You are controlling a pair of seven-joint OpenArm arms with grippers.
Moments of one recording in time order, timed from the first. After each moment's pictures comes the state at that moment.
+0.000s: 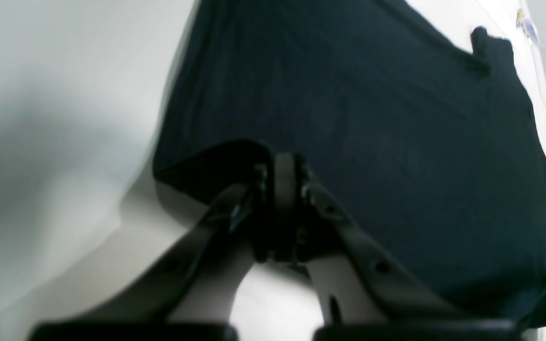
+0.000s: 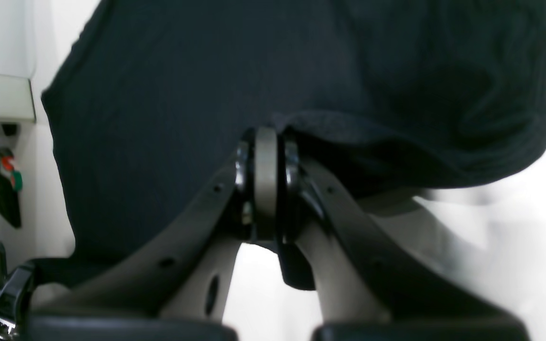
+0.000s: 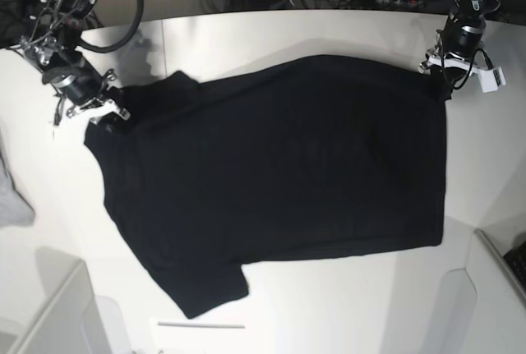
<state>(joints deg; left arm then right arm) 33.9 -10.9 -32.8 106.3 -52.6 -11.5 34.4 -15.0 6.1 26.2 109.7 47.8 1.5 -62.5</state>
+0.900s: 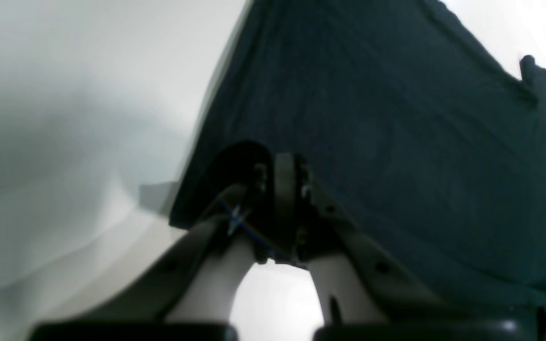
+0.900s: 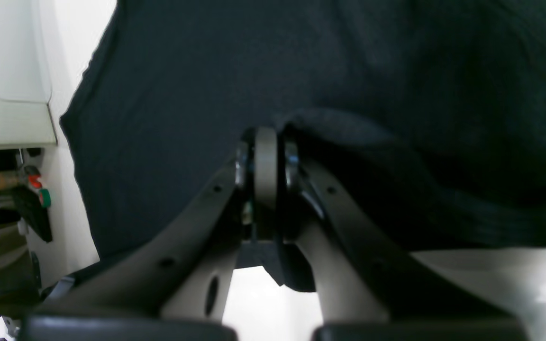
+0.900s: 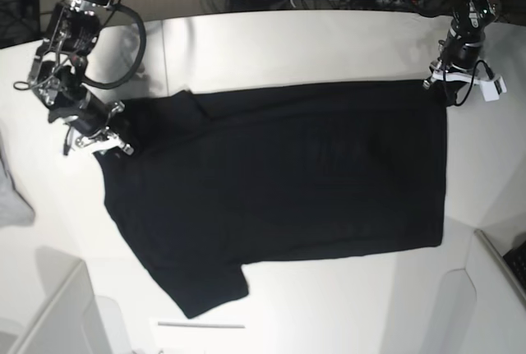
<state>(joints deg) 27.7 -10.8 -32.7 100.2 -48.9 -7.1 34.4 -4.0 7.2 23.2 96.9 46.8 -0.2 -62.5</state>
